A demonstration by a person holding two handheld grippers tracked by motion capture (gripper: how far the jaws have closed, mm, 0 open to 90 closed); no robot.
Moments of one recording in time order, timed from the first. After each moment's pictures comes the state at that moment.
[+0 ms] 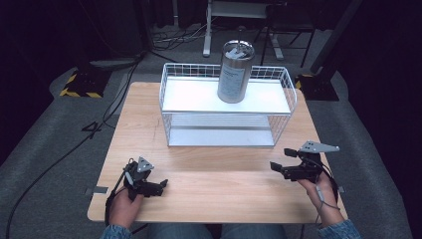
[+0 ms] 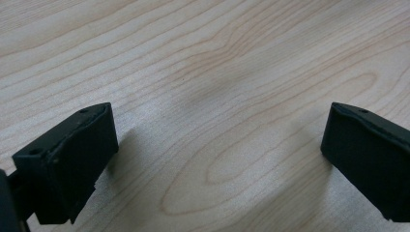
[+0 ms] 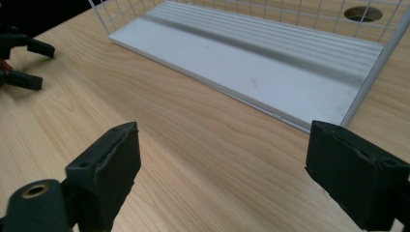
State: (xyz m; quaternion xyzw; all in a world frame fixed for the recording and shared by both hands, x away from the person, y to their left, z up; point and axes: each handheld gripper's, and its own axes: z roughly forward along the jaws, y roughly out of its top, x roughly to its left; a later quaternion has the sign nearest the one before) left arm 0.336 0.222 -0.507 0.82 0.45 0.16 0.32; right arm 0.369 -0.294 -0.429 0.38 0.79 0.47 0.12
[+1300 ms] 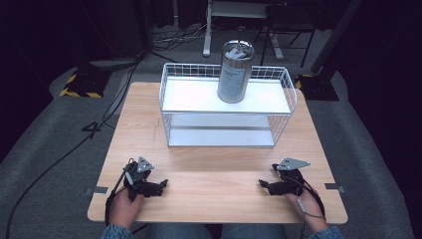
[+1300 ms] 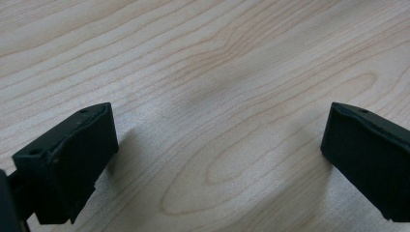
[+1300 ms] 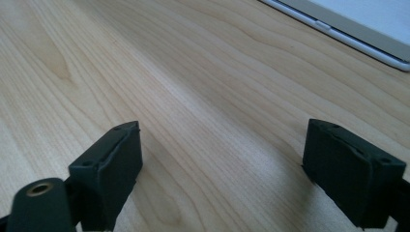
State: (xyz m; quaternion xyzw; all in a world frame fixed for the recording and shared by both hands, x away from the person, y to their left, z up) left arm 0.336 0.222 -0.507 0.82 0.45 0.16 0.32; right arm 0.364 -0.269 -0.505 0.34 0.85 0.37 0.15
